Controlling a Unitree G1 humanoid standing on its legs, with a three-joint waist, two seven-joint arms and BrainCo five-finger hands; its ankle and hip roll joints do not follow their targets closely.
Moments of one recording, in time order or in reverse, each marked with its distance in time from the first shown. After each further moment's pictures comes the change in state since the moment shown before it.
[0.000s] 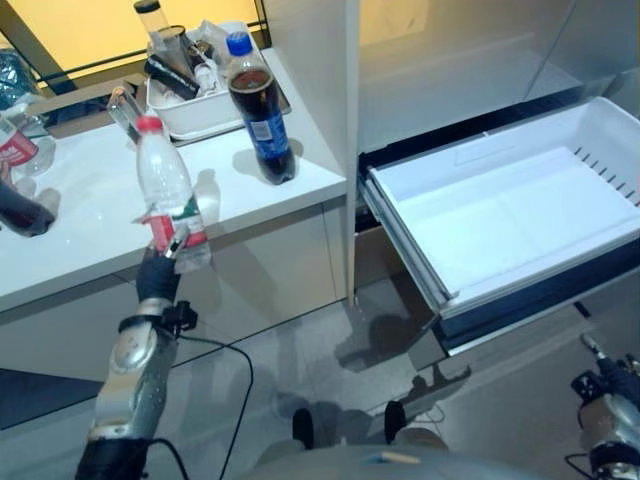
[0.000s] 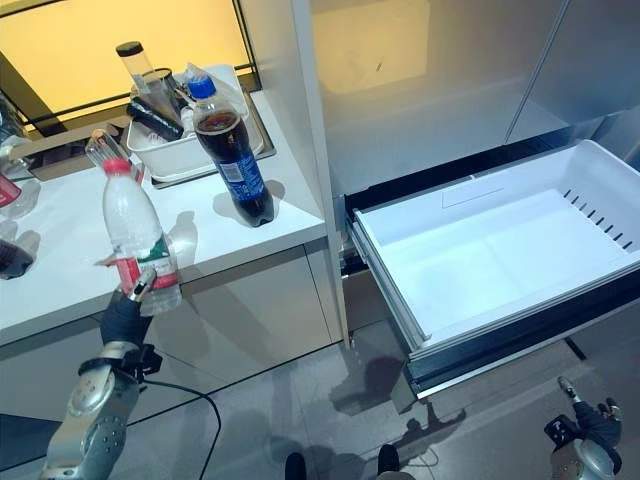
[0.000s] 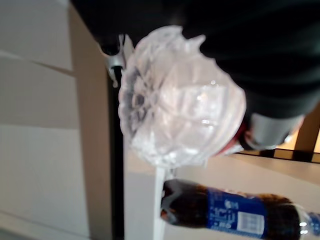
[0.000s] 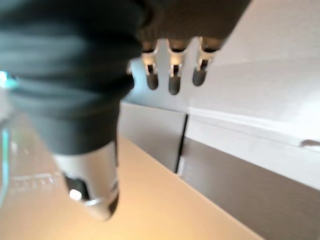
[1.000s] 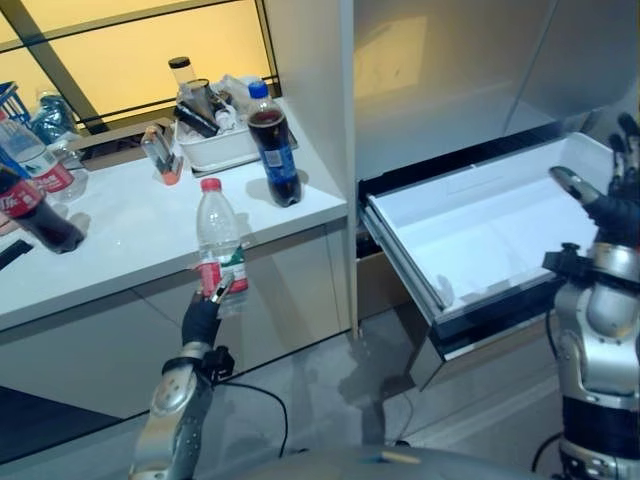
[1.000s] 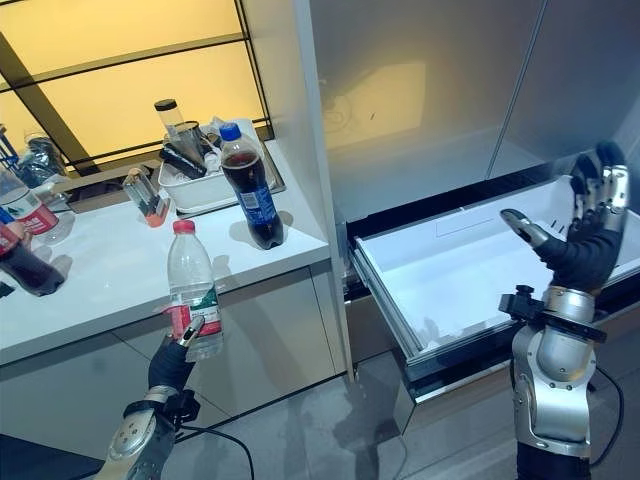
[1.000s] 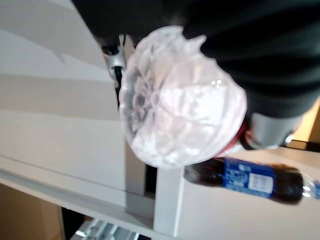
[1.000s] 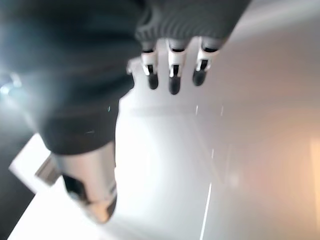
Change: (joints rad) left arm 0.103 -0.183 -0.089 0.043 0.155 0.034 -0.038; right arm -0.078 0.090 0.245 -1.176 -0.431 -0.080 0.118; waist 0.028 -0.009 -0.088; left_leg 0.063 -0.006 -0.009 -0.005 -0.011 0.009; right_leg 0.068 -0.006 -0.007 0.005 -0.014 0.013
